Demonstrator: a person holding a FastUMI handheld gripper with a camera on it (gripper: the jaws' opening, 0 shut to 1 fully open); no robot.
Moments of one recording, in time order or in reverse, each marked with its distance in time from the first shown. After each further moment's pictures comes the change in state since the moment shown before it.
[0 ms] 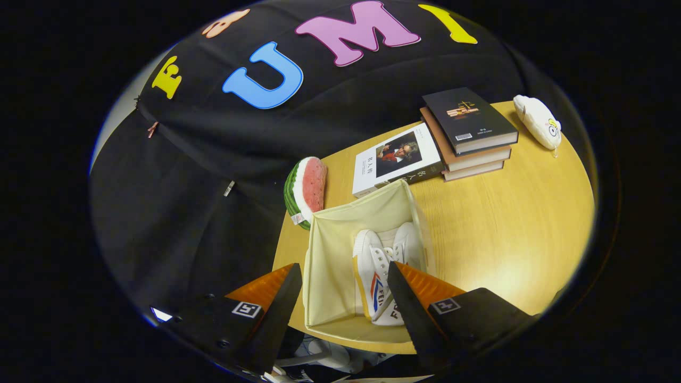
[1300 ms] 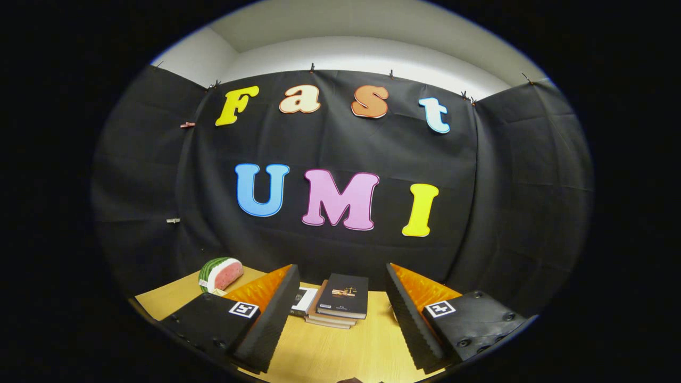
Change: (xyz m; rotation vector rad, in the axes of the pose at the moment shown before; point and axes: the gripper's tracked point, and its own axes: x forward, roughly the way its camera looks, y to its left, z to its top) arm -0.258 -0.062 0.163 -0.599 -0.847 -0.264
